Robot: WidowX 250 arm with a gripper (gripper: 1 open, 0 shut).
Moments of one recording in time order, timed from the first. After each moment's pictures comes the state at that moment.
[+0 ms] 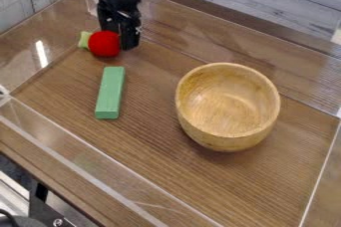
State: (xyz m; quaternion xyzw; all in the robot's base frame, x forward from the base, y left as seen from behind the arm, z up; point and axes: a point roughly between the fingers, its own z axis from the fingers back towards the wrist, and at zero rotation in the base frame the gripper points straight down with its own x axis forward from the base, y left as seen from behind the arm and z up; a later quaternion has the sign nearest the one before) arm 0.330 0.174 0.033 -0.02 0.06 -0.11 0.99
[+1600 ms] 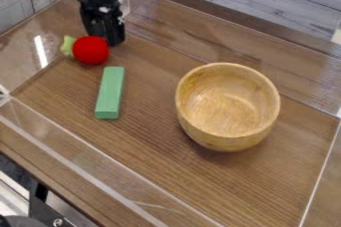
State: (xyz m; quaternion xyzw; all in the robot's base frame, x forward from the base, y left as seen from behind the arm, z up) arm 0.323 0.196 0.031 -0.13 0.06 -0.08 0.99
